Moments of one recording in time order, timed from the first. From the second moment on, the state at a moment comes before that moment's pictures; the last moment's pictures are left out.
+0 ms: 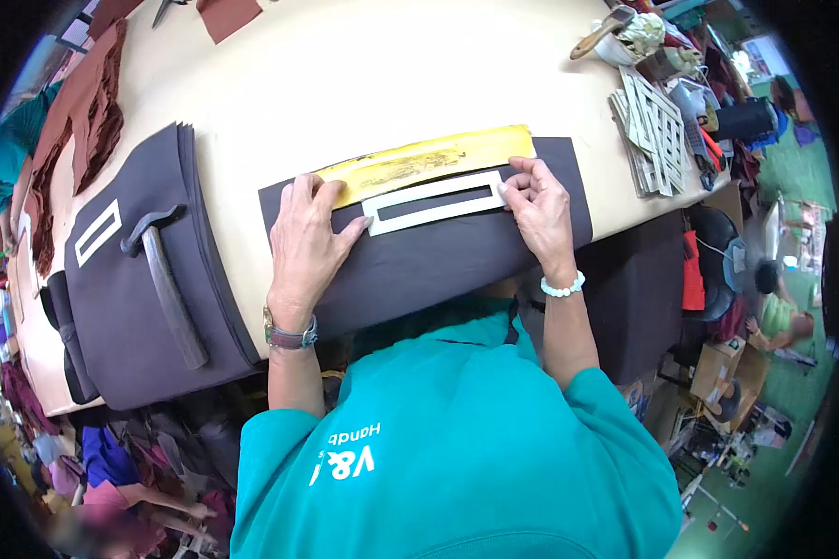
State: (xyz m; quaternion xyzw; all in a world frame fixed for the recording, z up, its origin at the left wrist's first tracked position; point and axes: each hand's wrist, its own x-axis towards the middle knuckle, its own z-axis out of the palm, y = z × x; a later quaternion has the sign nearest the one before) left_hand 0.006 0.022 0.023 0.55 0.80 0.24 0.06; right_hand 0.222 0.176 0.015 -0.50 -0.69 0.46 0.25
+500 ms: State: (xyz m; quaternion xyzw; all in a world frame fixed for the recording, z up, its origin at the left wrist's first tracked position) left_hand 0.008 0.020 0.022 0.56 0.79 0.23 0.05; right_hand 0.221 0.179 0.000 -0.52 -0.66 0.45 0.31
